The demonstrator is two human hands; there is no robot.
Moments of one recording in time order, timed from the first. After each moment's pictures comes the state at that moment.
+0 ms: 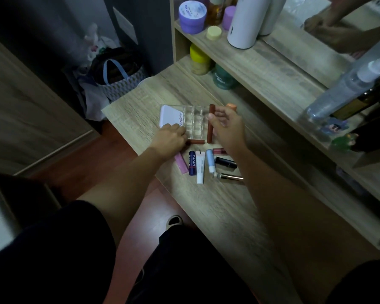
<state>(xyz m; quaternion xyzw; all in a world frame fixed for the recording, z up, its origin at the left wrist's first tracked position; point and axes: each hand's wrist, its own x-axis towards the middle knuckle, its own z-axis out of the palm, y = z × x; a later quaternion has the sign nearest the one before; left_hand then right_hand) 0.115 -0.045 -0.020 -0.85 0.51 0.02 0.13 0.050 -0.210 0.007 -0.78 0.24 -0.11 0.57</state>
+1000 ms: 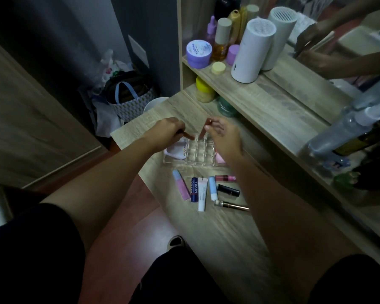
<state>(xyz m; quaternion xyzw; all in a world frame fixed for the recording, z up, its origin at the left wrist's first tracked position) 0.189 -0.051 0.035 -0.91 0.38 0.10 -0.14 0.104 -0.224 0.013 -0.82 0.20 -0.09 0.53</state>
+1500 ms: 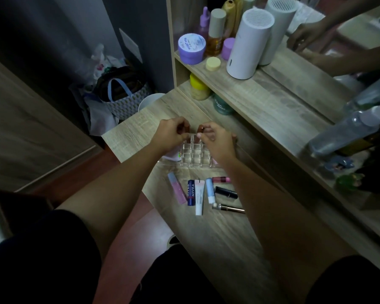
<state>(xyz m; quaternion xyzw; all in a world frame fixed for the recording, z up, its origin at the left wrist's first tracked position) 0.188 -0.081 0.009 -0.90 0.24 0.11 -0.35 0.116 -0.226 -0.012 -0.84 0.20 -0.04 0.50</state>
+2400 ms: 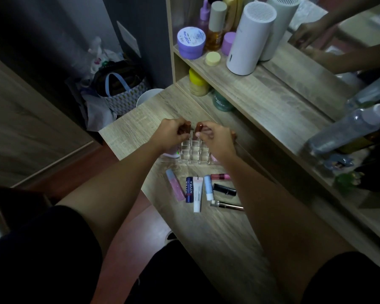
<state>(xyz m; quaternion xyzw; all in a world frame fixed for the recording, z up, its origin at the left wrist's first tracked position) 0.189 -0.082 -0.001 -0.91 0.27 0.14 -0.29 0.115 -0.228 -0.006 -0.88 0.18 0.00 0.44</state>
